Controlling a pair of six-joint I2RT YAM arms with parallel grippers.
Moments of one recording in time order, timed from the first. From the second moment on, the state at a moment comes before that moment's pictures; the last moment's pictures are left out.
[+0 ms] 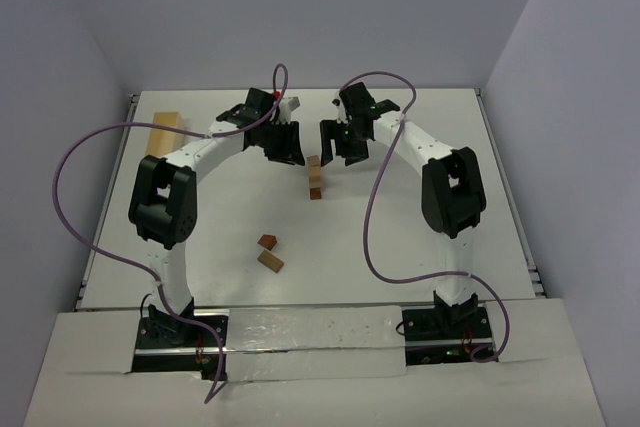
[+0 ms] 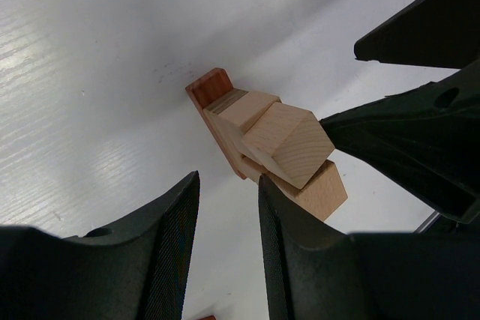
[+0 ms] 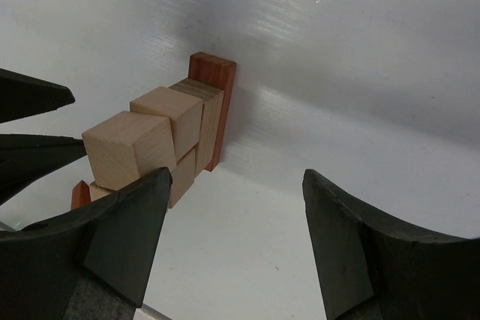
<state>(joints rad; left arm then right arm) -0.44 2.00 1.59 -0.52 0.42 -0.25 0.43 2.05 1.72 -0.75 -0.23 0.31</state>
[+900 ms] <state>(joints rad) -0.44 2.01 1.59 -0.52 0.43 -0.25 0.43 2.04 1.70 -0.75 -0.23 0.31</state>
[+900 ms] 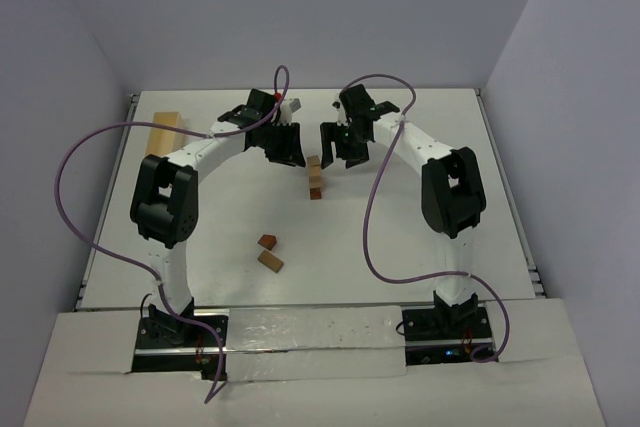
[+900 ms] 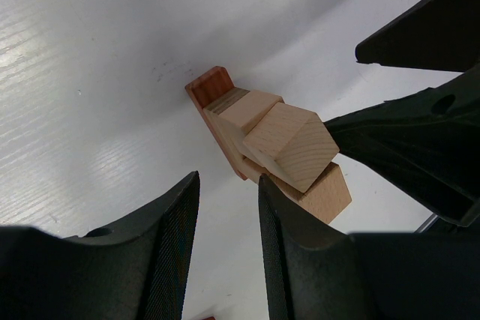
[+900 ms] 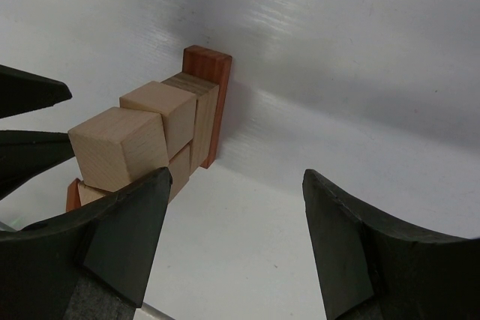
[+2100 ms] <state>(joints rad) -0.45 2.01 1.59 -0.52 0.43 -0.25 0.44 2.04 1.70 -0.75 -0.23 0.30</state>
